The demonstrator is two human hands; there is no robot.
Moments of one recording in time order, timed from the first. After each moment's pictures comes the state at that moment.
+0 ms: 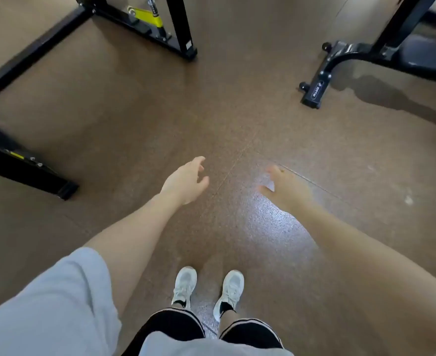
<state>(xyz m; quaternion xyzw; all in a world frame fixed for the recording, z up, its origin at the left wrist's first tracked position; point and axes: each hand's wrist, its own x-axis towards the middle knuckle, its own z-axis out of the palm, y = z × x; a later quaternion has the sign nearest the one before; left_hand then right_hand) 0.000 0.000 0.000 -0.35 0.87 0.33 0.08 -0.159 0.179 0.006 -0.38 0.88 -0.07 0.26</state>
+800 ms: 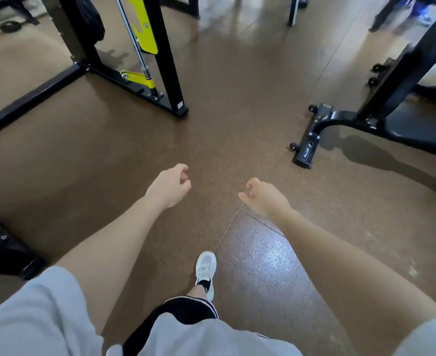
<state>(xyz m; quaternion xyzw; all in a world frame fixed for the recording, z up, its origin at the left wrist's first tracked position) -0.193 -0.216 0.018 -0.38 0.87 0.33 0.03 -0.346 -0.038 0.013 -0.36 0.89 -0.10 0.27</state>
